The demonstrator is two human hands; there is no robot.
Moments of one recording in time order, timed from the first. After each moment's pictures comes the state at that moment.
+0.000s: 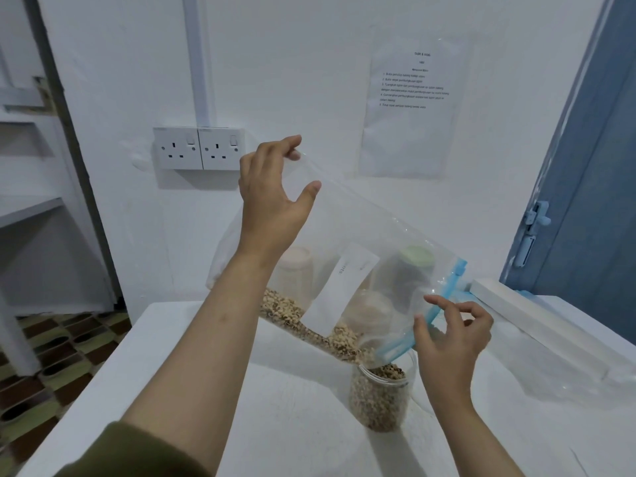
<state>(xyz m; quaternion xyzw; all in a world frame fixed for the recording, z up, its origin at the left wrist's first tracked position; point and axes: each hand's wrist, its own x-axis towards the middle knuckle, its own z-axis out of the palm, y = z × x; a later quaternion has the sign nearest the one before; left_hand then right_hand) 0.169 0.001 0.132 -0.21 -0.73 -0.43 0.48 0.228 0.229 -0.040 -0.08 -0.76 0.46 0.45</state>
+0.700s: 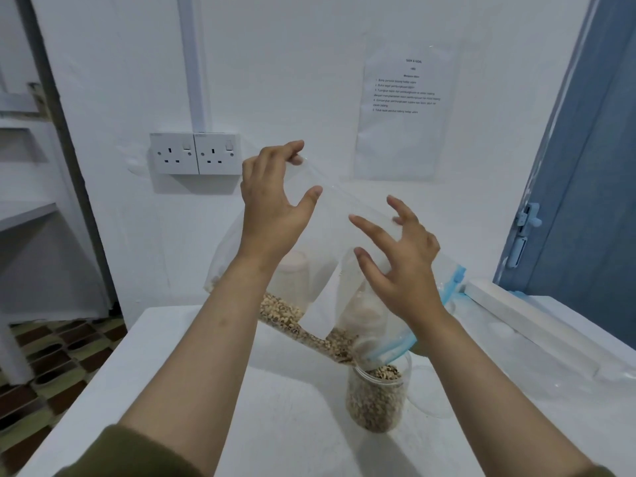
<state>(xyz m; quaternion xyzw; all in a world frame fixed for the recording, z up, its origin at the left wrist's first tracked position) 0.172 0.007 0.133 -0.23 -0.73 -0.41 0.49 0.196 0.204 0.066 0.16 -0.85 0.21 0.46</state>
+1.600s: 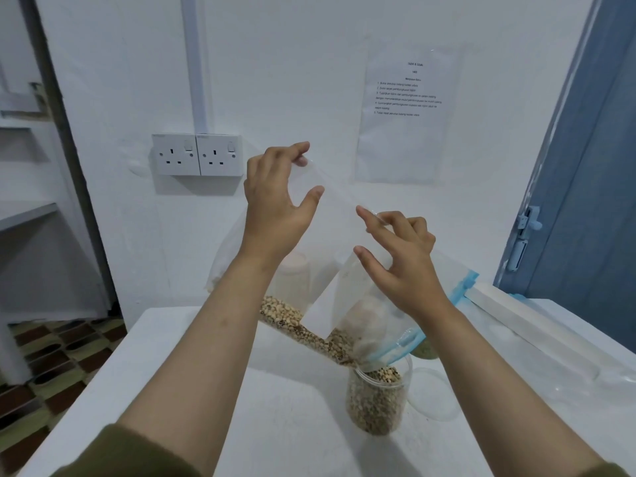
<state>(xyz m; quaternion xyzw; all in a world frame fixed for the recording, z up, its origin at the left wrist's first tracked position) 0.173 0.007 0.137 -0.24 -0.74 -0.40 0.49 0.192 0.206 0.075 0.21 -0.84 0.23 0.45</state>
